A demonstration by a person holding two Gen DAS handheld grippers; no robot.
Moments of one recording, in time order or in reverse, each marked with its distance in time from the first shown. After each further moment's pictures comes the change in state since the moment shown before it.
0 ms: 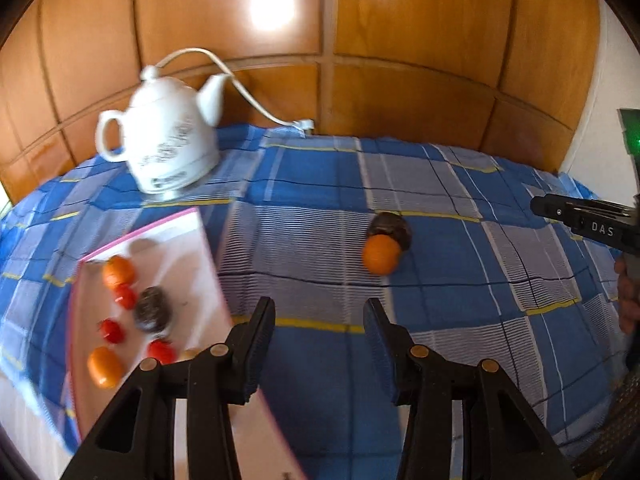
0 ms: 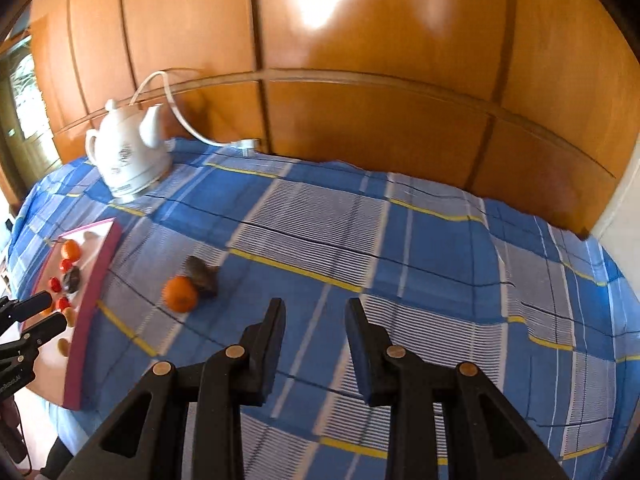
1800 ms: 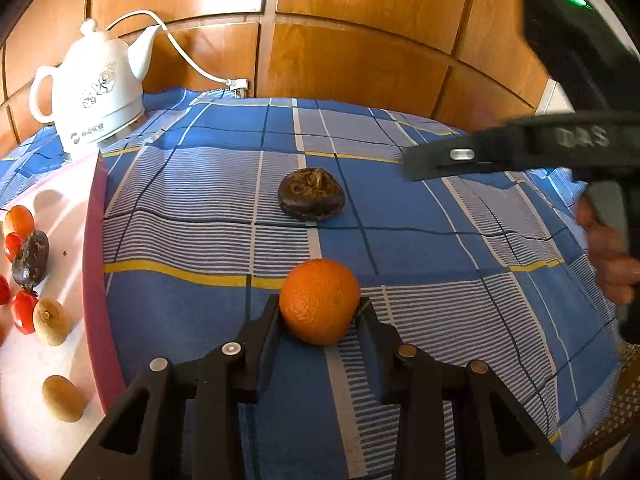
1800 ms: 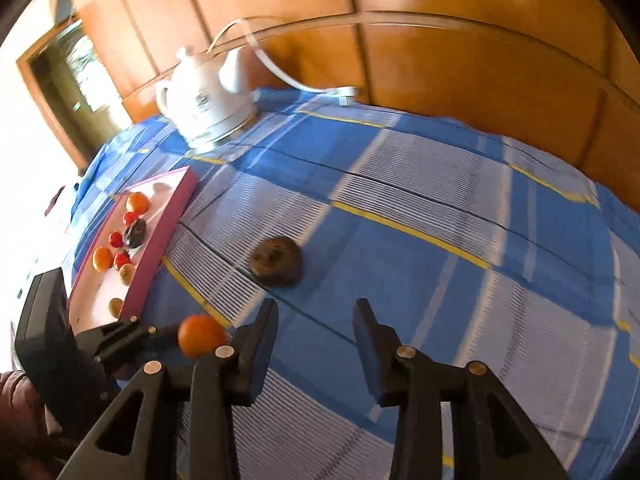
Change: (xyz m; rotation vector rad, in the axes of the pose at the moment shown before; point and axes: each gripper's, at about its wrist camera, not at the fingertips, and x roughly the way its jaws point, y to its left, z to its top) left arm 0.058 -0.032 -0.054 0.003 -0.013 -0.183; right arm 0.053 0.067 -0.005 -0.138 0.152 0.351
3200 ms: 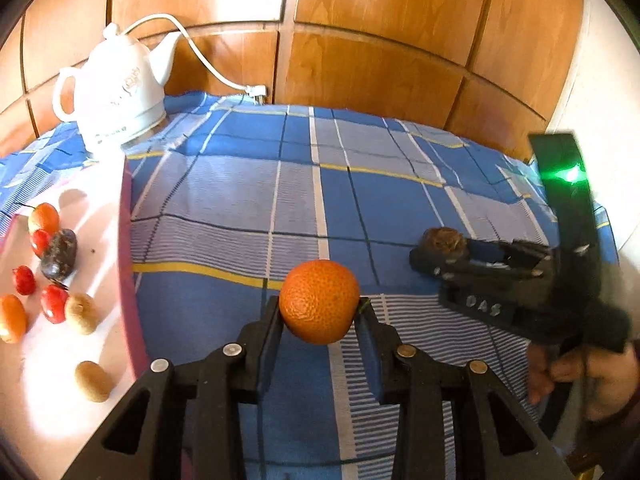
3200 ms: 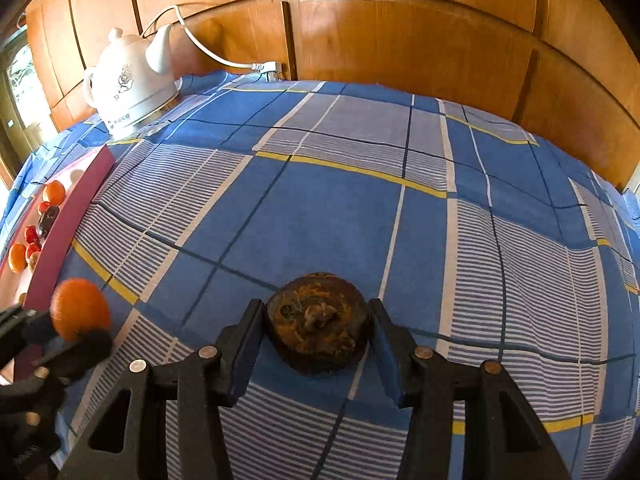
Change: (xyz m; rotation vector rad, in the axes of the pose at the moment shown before) left arm -0.026 -0.003 0.009 -0.044 -0.003 0.050; right arm 0.028 -0.009 -0.061 0.146 -0.077 -0.309
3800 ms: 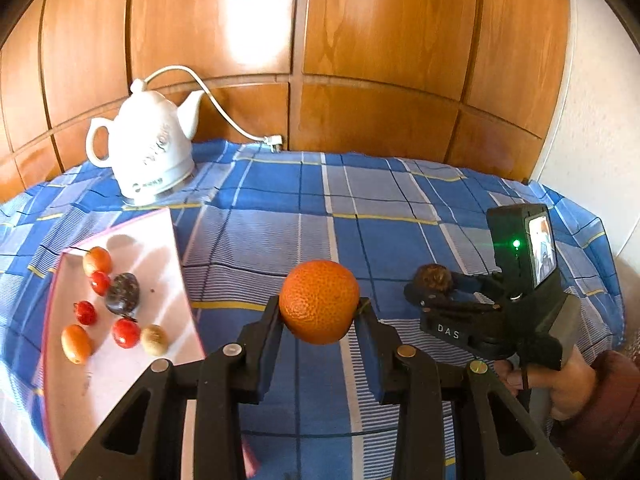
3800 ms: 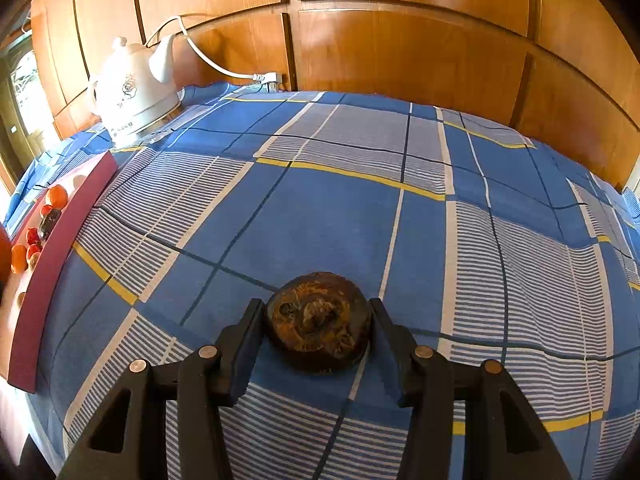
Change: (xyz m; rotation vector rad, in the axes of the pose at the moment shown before) left arm -0.067 0.004 0.015 0.036 -0.100 0.064; right arm -0.002 0.000 -0.008 0.002 -0.047 0.006
